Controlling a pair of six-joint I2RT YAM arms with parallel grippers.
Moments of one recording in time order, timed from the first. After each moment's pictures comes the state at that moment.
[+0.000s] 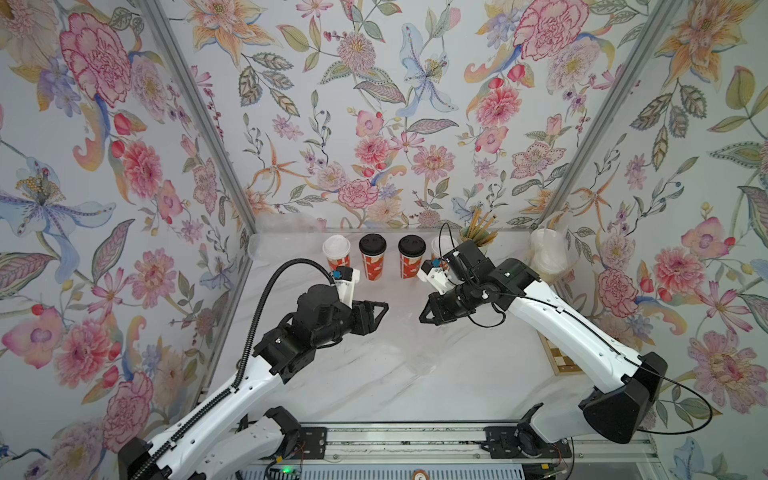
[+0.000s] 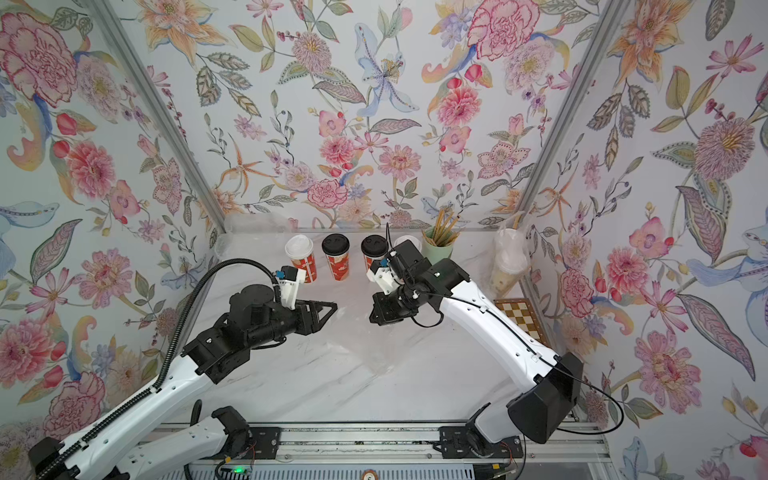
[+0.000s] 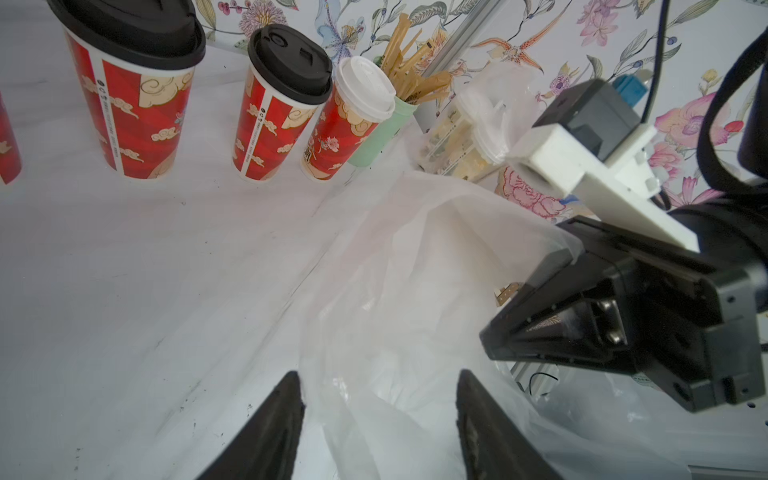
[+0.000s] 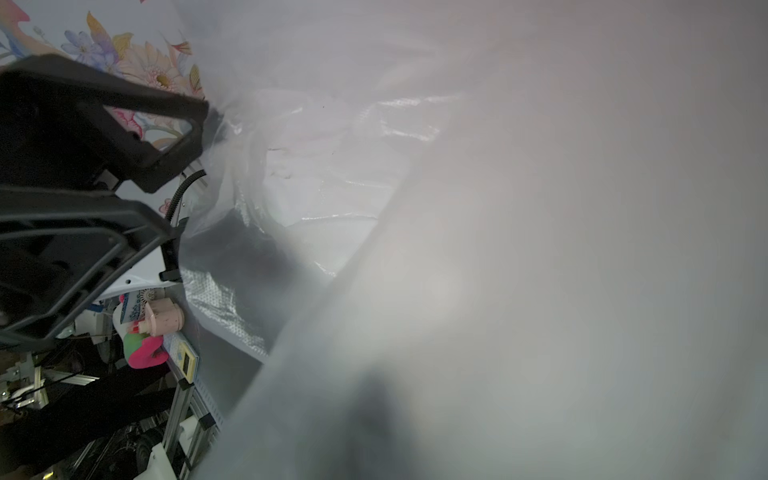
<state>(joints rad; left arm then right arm) -0.68 0.96 0.89 -0.35 0.18 -0.59 0.71 1.47 1.52 -1.12 -0.47 0.33</state>
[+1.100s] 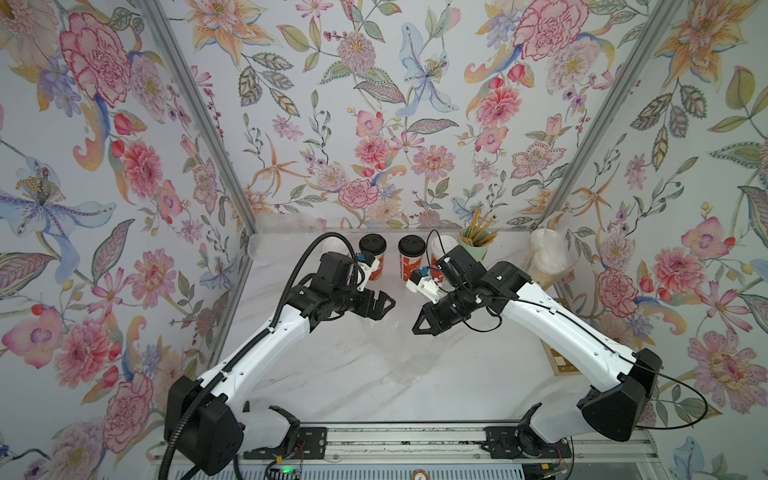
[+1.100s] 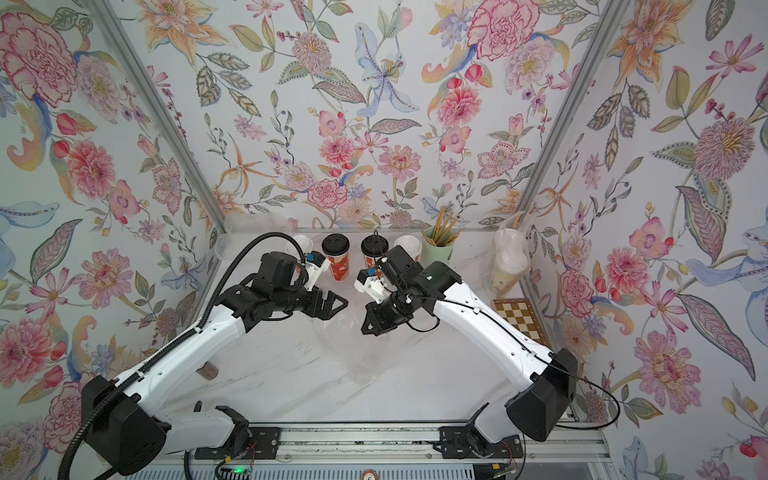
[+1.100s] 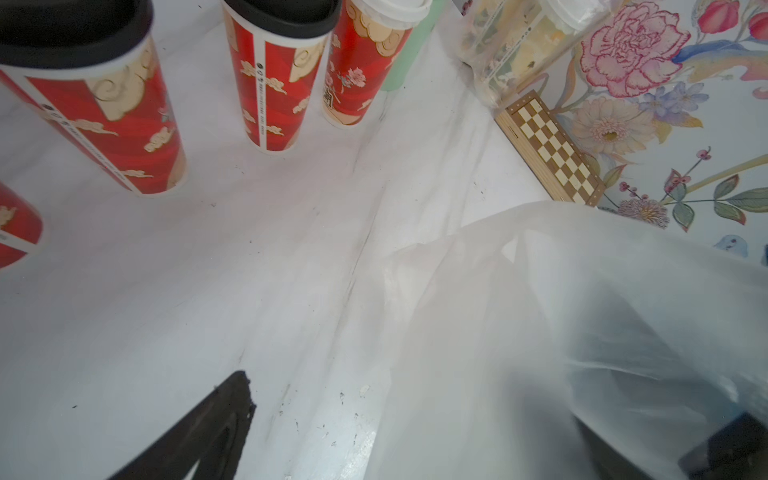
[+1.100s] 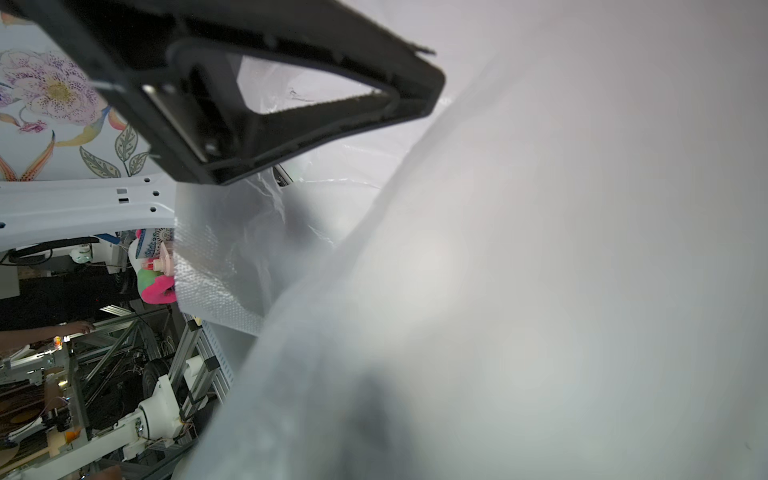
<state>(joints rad) -0.52 1.32 1.12 -0.55 0.42 -0.17 0.76 1.48 1.51 -1.15 -0.54 0.24</state>
